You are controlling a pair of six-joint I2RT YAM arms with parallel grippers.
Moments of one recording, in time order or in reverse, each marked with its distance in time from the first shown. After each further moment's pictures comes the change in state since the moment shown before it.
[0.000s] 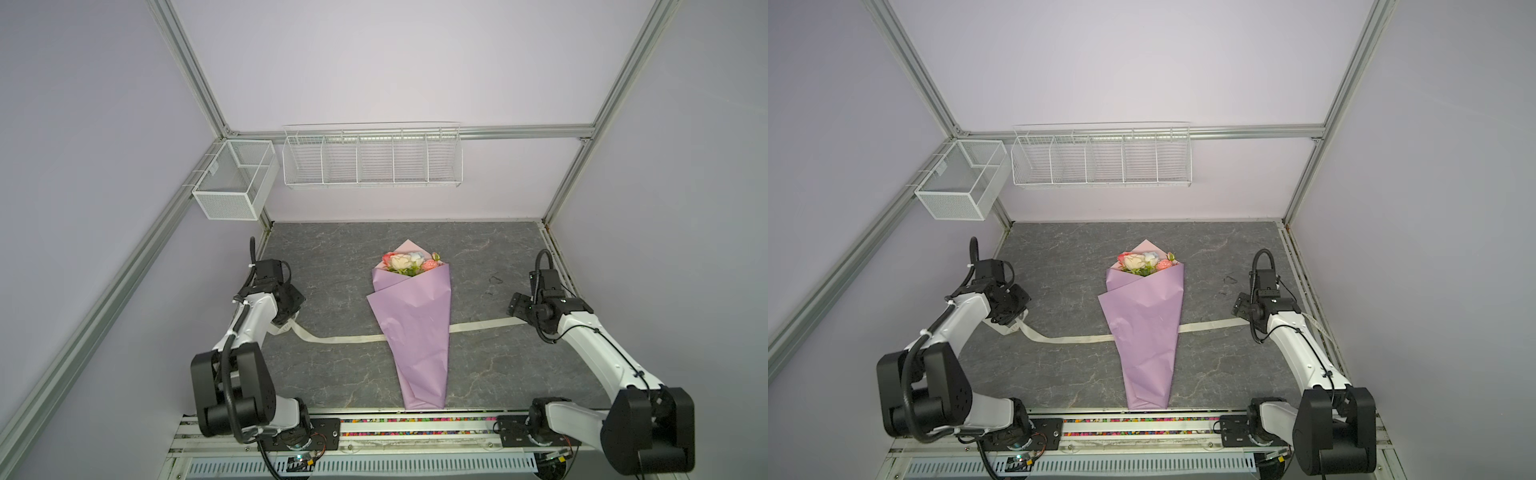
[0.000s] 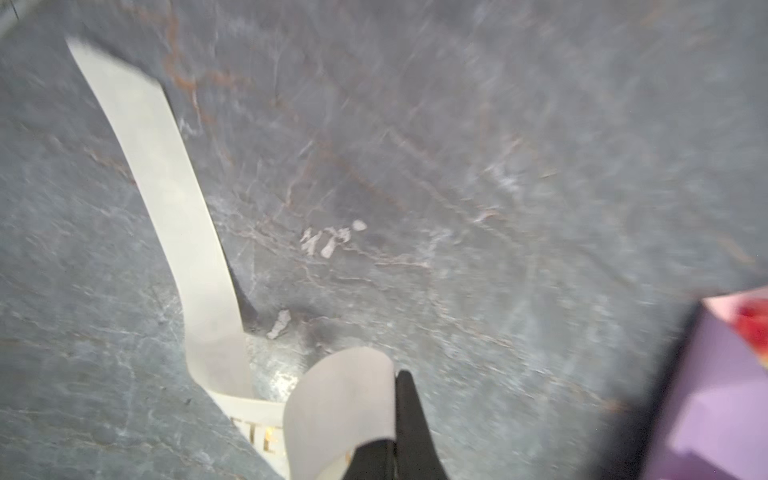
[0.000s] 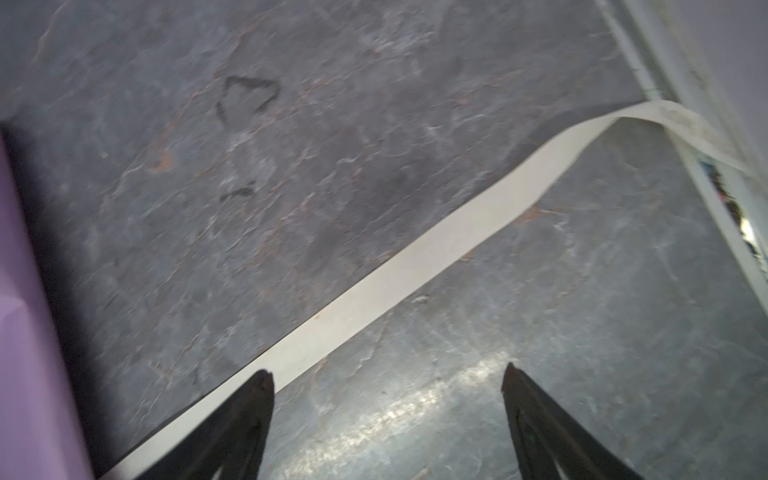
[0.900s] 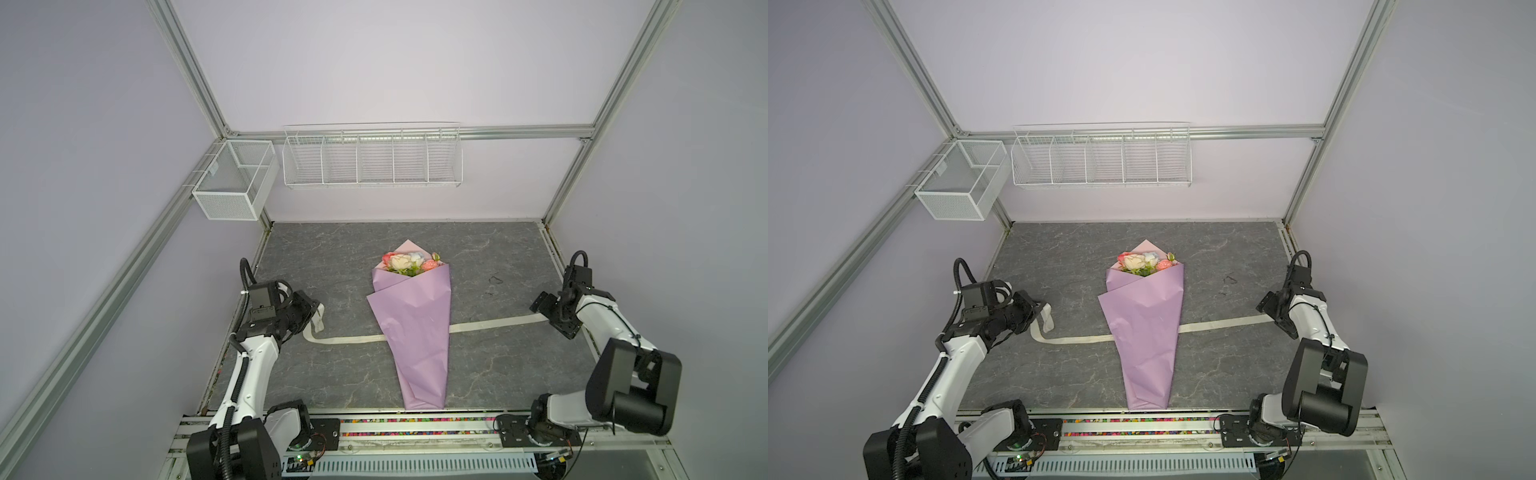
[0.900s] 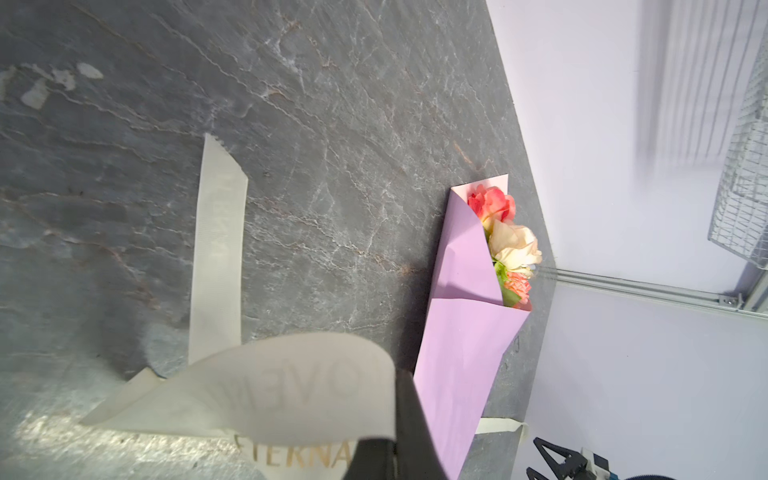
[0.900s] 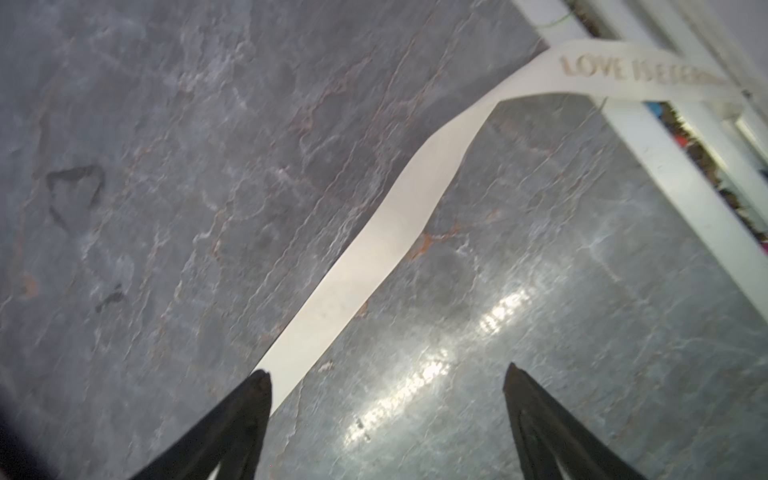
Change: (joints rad) left arm 0.001 -0.302 -0.269 0.209 0.456 -0.212; right arm -0.331 0.263 0.124 -0.013 -0.135 -0.049
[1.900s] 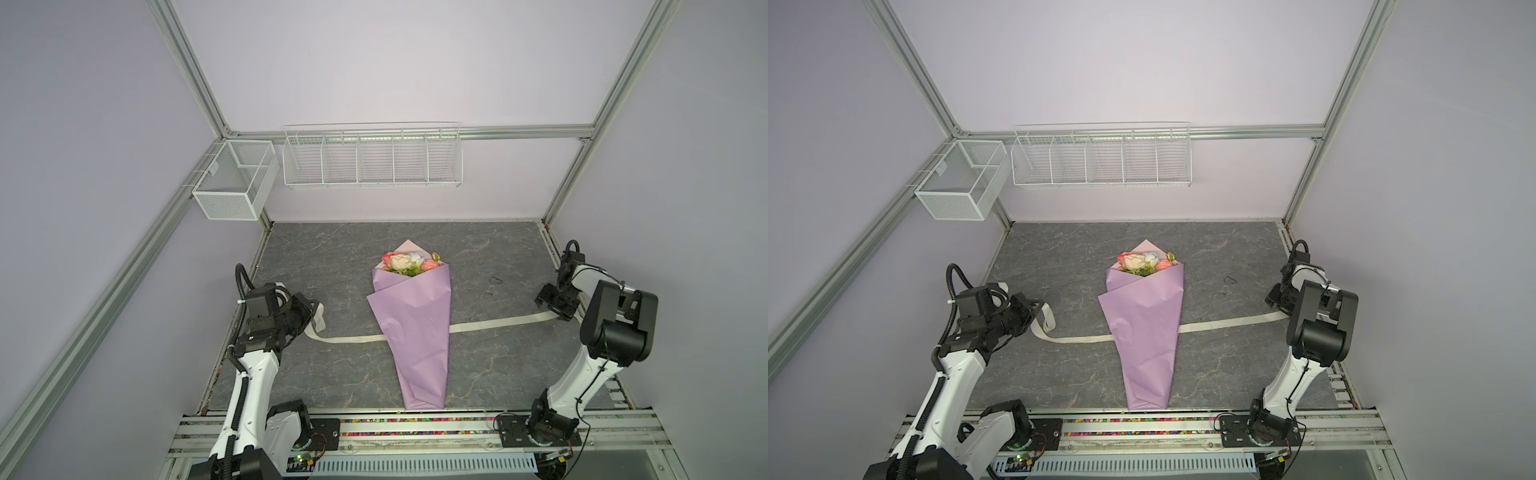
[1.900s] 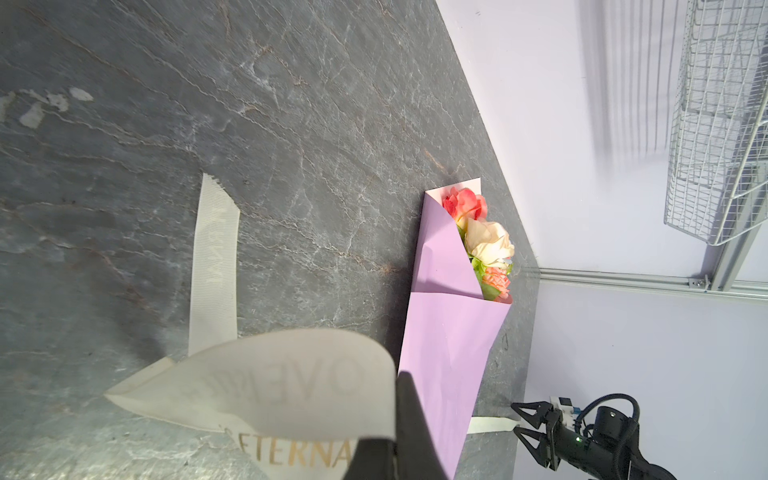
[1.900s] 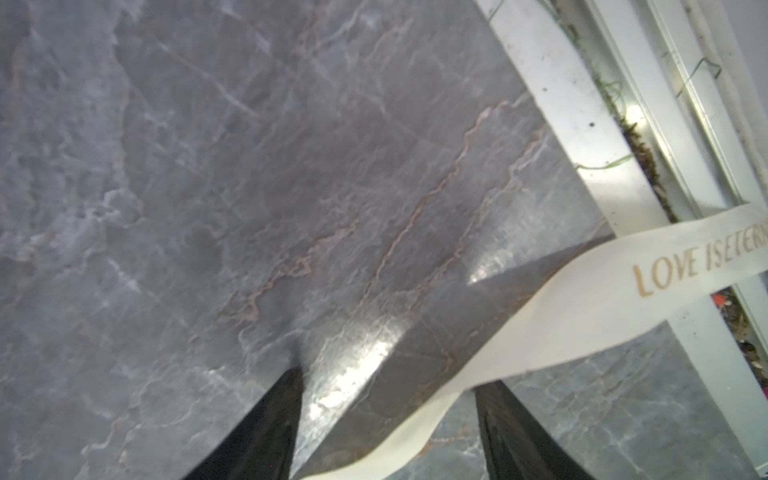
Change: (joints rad) left arm 0.000 -0.117 -0.047 0.018 0.002 -0.004; right arm -0.009 0.449 0.318 -0.063 0.031 -0.104
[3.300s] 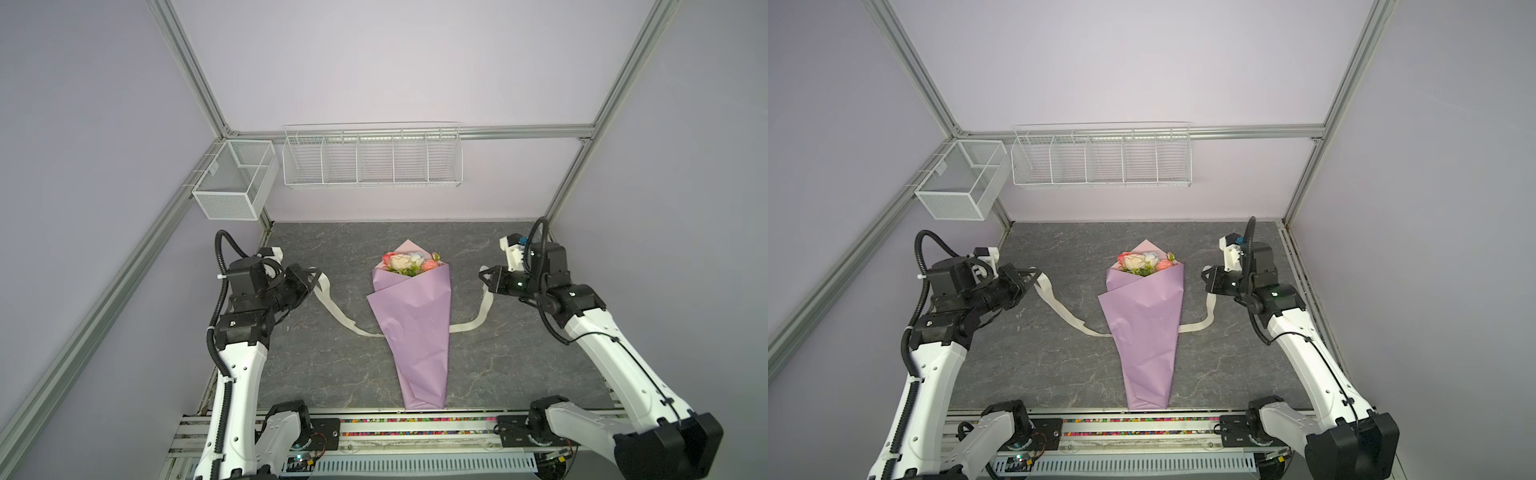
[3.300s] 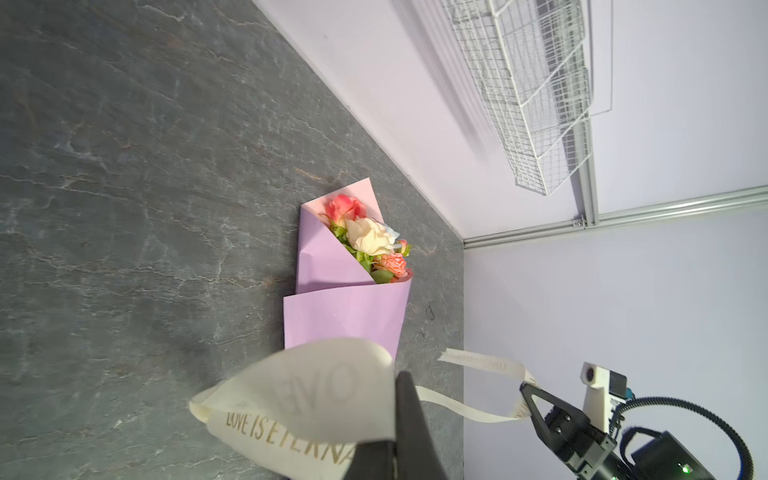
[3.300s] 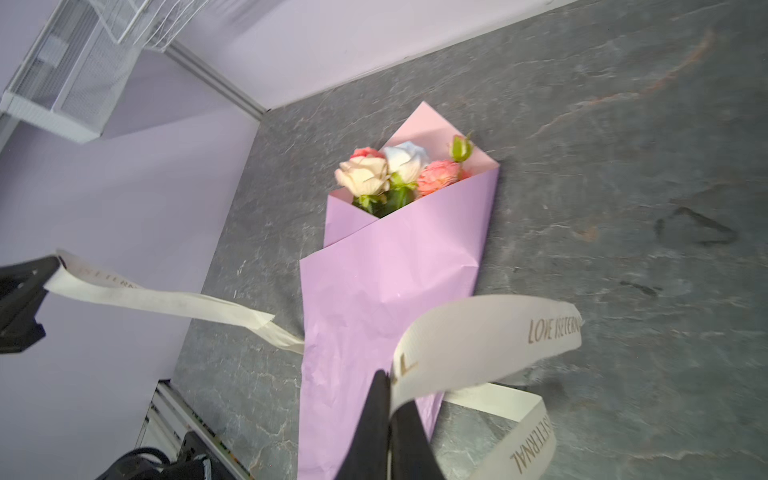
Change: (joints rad) left arm -0.069 0.006 0.410 -0.187 0.104 0.015; right arm 0.630 -0.745 -0.162 0.193 -0.463 0.058
